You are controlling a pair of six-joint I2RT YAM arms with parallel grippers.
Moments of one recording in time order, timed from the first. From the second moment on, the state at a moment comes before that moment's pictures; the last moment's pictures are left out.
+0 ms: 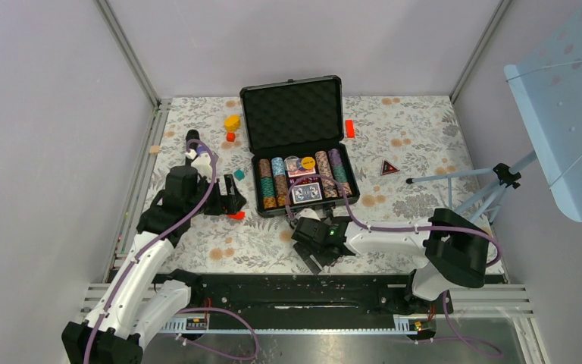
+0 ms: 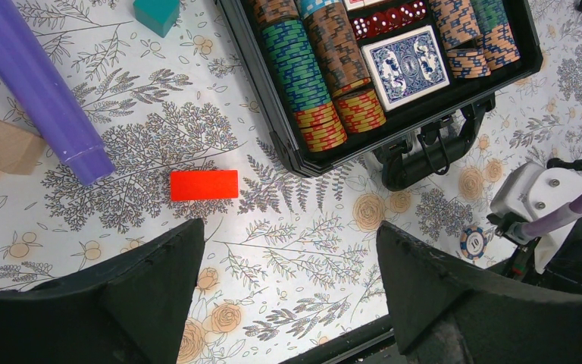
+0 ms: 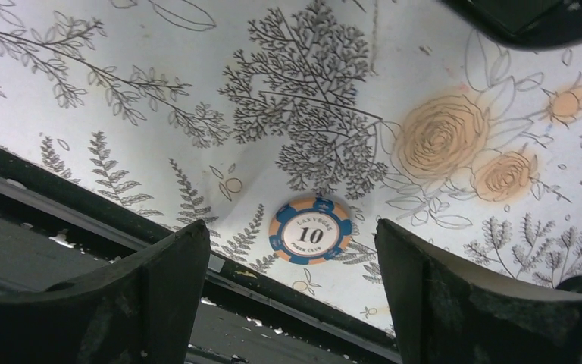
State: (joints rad) left arm -0.25 0.81 0.73 -0.57 0.23 -0.29; right arm 1.18 1.56 0.86 -0.64 0.23 0.47
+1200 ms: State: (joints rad) left arm -0.25 0.81 0.73 -0.57 0.23 -0.29; right arm 1.21 1.58 0.86 -0.65 0.13 0.51
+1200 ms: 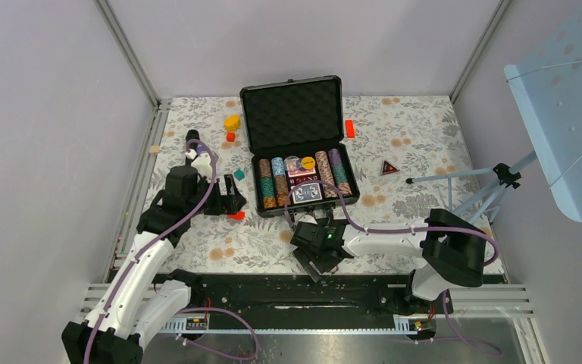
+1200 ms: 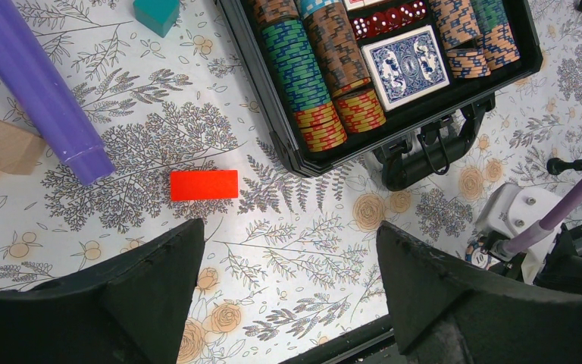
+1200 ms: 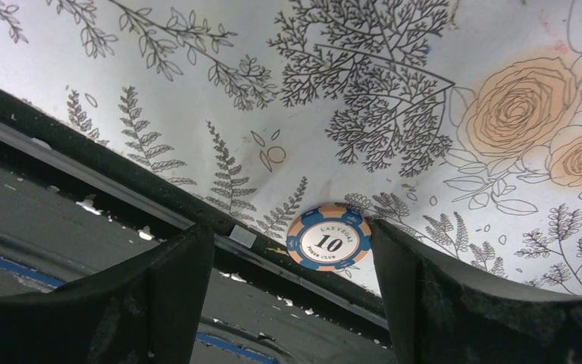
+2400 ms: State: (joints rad) left arm -0.25 0.81 0.73 -0.57 0.23 -0.29; right arm 1.27 1.60 0.91 -0.78 0.20 0.36
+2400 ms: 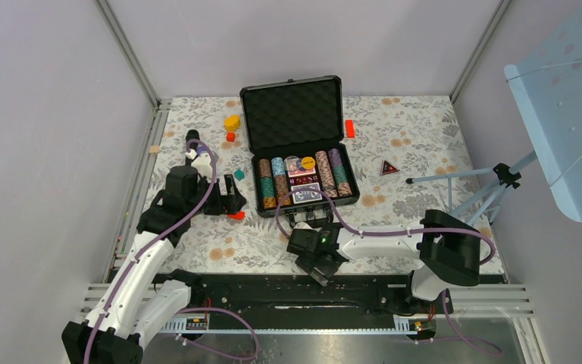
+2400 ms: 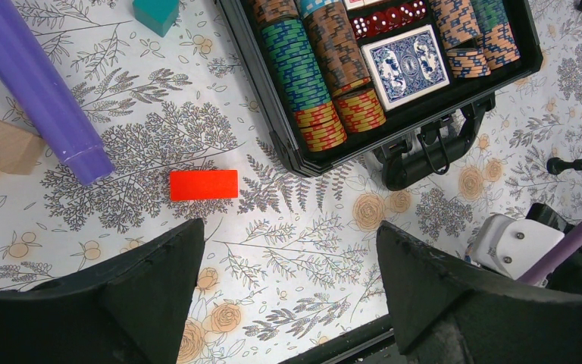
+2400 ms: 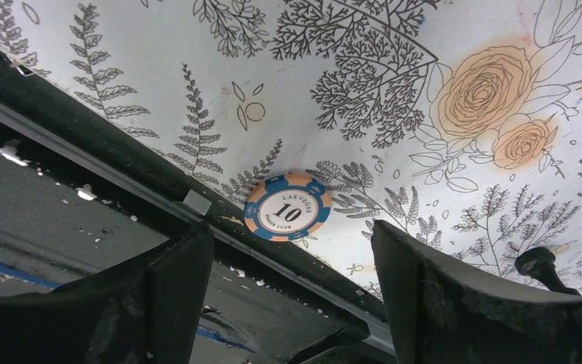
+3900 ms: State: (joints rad) left arm -0.25 0.82 0.73 -0.57 0.23 -0.29; right arm 1.27 1.64 0.95 -0.80 0.19 0.35
